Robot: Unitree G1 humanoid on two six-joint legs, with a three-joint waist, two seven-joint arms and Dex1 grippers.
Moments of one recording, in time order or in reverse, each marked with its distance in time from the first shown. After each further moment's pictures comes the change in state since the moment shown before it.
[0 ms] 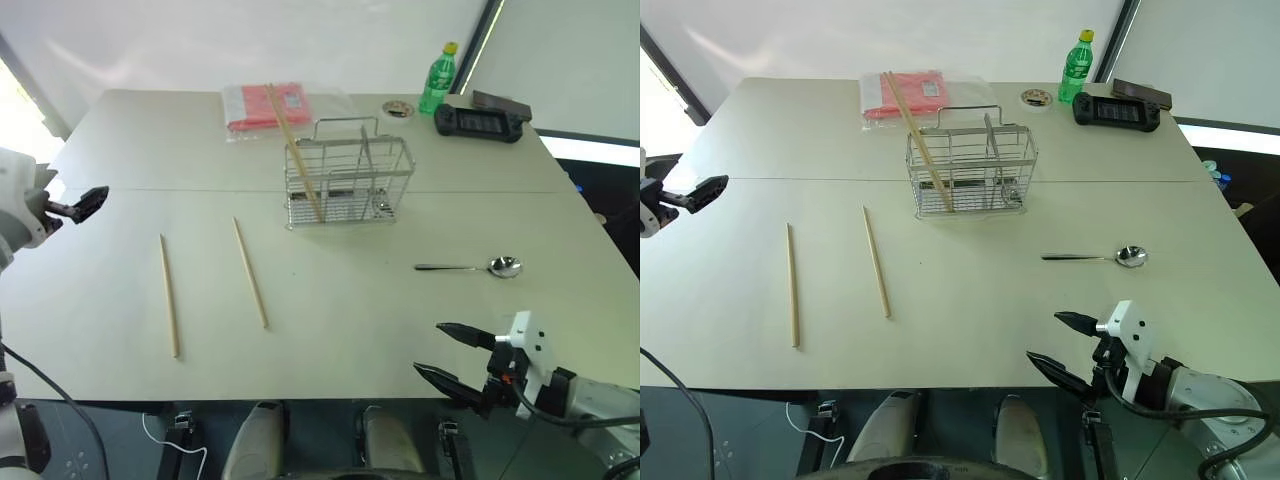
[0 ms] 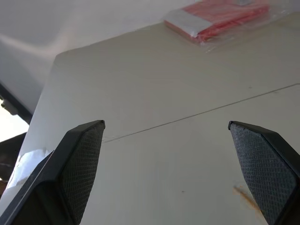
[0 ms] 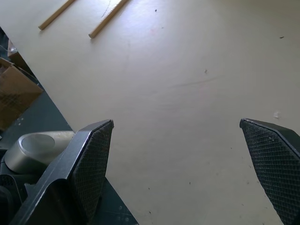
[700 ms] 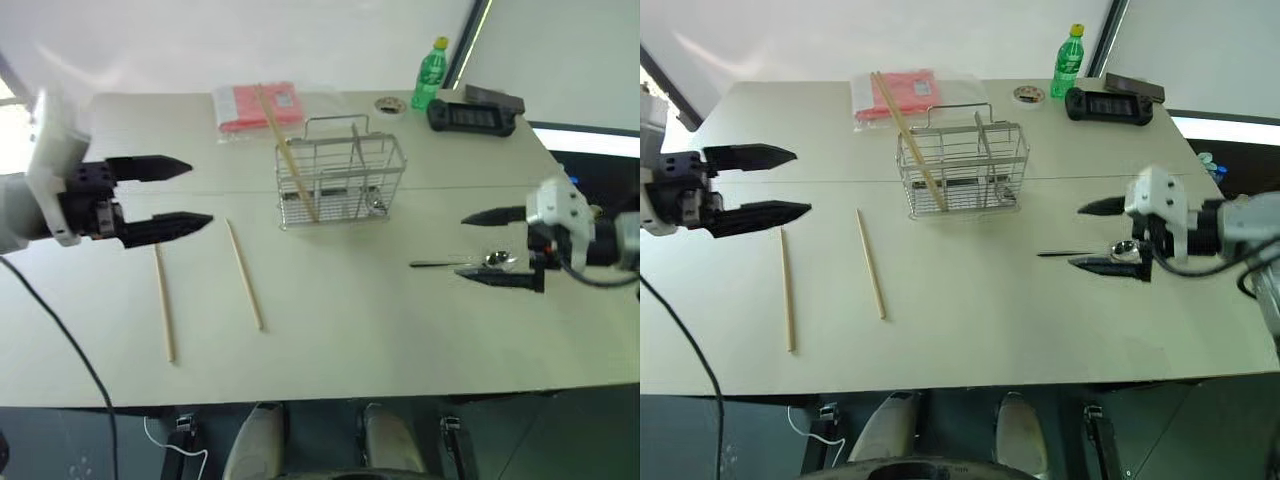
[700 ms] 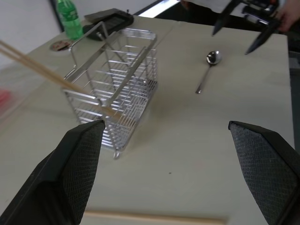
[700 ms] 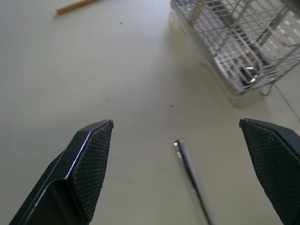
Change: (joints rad) left arm -0.023 0.166 -0.055 -0.608 -0.505 0.418 -0.392; right arm -0.950 -0.375 0.269 0.642 -0.175 -0.145 0.460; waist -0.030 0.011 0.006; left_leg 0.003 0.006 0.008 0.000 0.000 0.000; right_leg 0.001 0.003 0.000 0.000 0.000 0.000
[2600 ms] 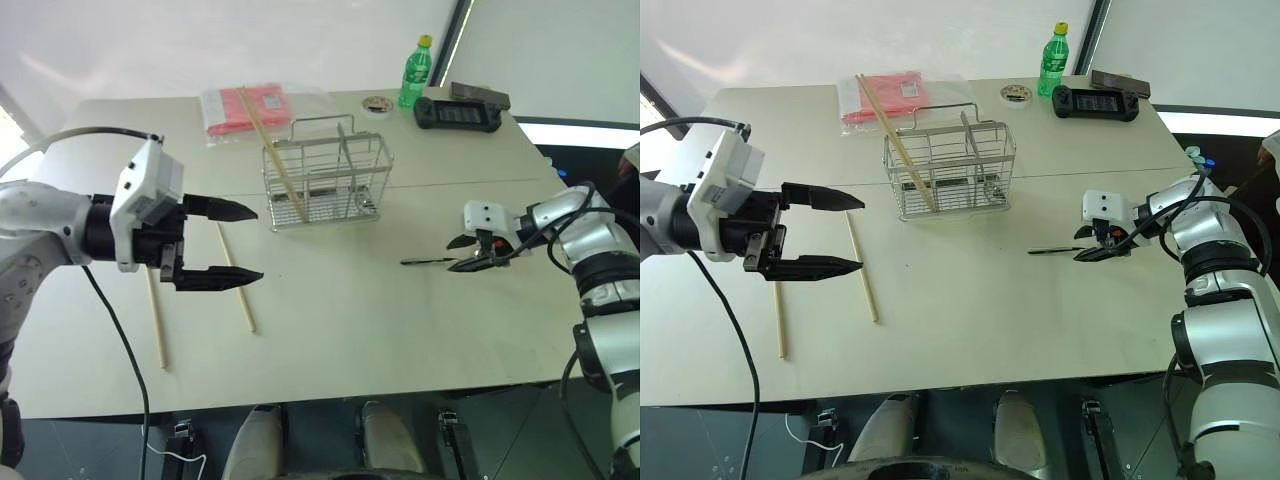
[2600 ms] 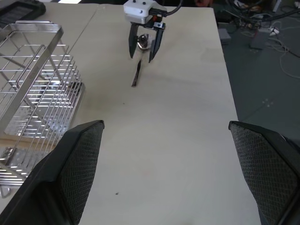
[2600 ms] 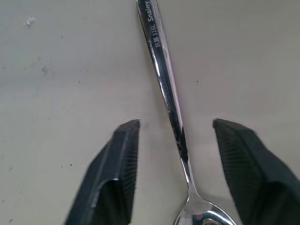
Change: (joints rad) left arm -0.046 -0.043 -0.199 -0.092 0.018 -0.048 -0.058; right arm -0.471 0.280 0.321 1.027 -0.592 -0.571 0.120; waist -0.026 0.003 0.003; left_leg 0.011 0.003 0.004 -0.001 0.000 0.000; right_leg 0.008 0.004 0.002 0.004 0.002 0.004
